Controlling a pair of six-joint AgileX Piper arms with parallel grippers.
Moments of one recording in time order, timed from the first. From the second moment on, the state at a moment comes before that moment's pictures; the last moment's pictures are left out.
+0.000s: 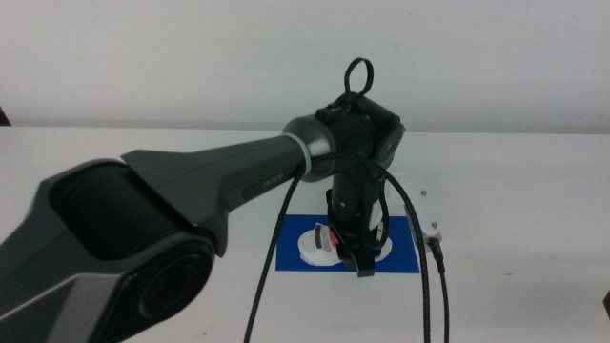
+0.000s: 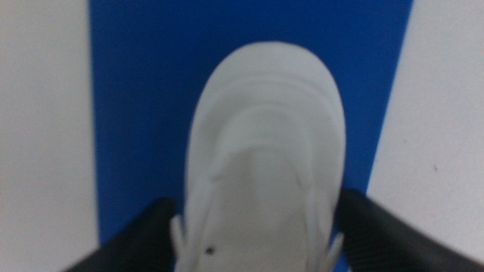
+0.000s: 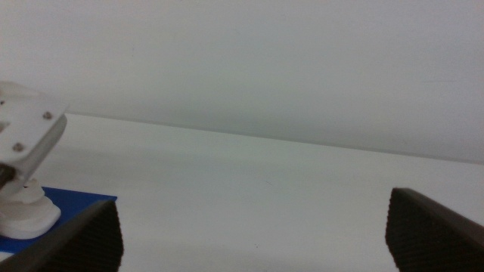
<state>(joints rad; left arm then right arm) -0.74 2.37 -1.97 0.03 1.16 0.67 0.06 0.00 0.00 -0.04 0.20 -0.11</state>
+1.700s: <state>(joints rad) -0.10 0.45 -0.43 0.09 0.22 -0.25 0.06 0.00 0.00 -0.04 0.20 -0.11</state>
